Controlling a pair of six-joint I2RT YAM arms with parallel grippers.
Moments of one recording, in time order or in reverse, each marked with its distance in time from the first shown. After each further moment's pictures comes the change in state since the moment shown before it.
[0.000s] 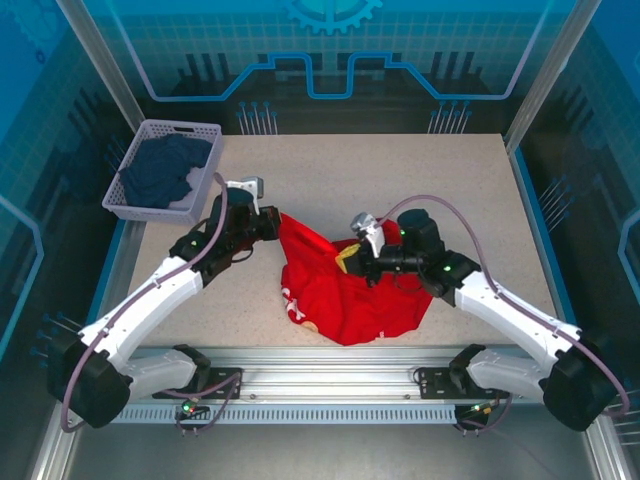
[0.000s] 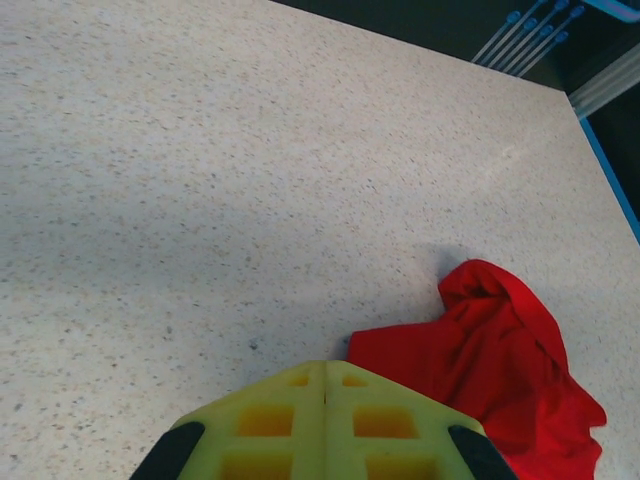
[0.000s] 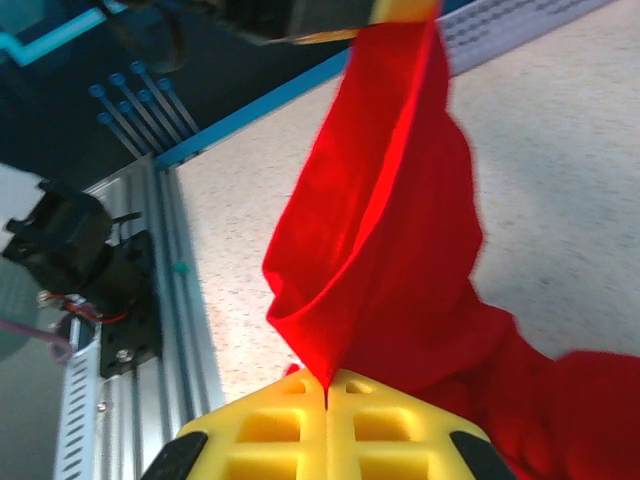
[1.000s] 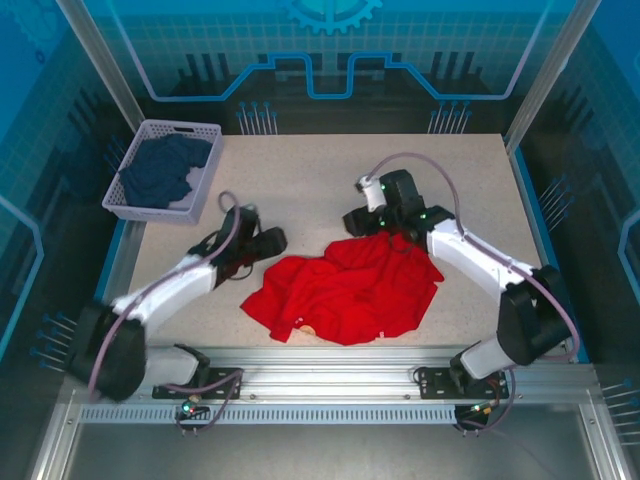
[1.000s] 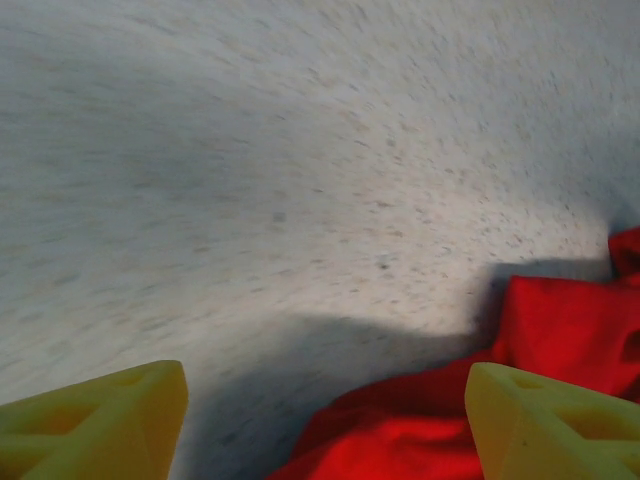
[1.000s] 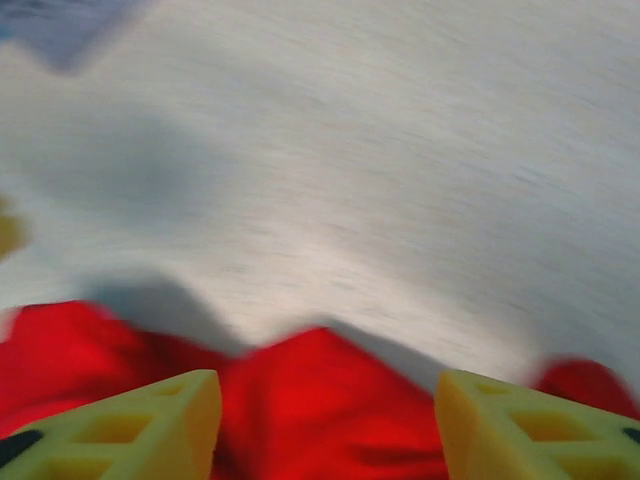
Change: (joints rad) left arm 0.063 0.240 -0.138 0.104 0.074 -0.094; right arm -0.183 0.407 0.335 -0.227 0.483 0.049
